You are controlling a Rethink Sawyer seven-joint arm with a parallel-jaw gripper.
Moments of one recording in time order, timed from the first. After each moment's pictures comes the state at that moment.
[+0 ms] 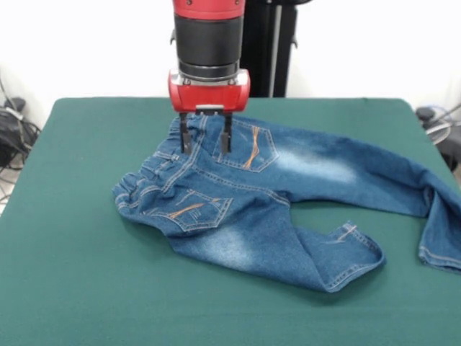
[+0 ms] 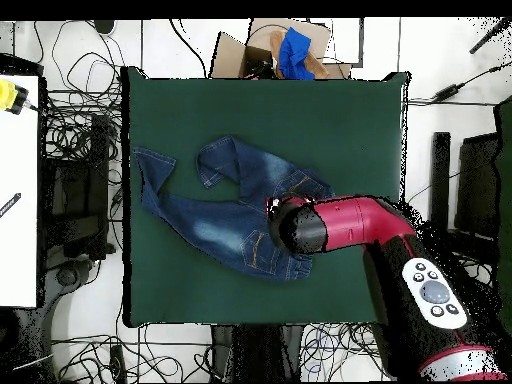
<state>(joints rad) -0.66 -0.72 0.46 1.80 -0.64 0.48 1.83</state>
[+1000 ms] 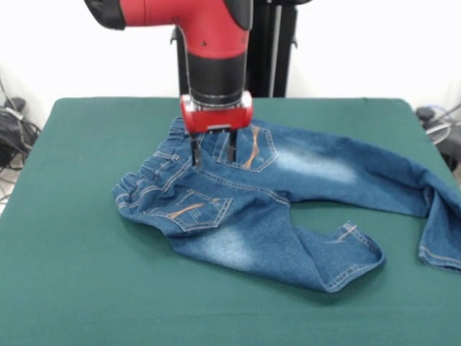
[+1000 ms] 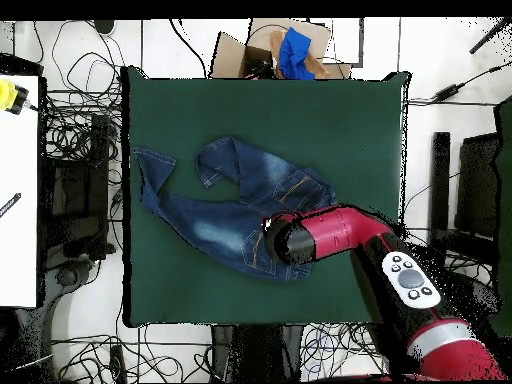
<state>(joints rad) -0.65 -0.57 0.45 1.80 -0.80 0.47 1.83</state>
